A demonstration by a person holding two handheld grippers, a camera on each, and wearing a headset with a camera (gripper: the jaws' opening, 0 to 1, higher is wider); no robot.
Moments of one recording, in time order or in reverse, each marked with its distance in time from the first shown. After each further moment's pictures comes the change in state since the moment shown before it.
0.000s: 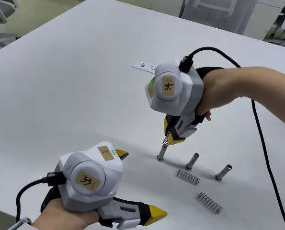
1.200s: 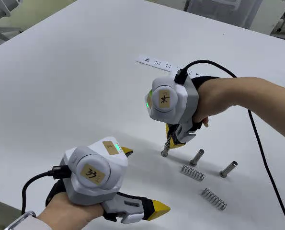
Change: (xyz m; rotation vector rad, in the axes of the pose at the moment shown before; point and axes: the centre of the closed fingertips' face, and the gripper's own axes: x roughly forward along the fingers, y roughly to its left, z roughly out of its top) left arm 0.001 0.001 -0.005 -0.022 0.010 -0.009; right arm 0.037 0.001 -0.006 0.005 0.045 0.020
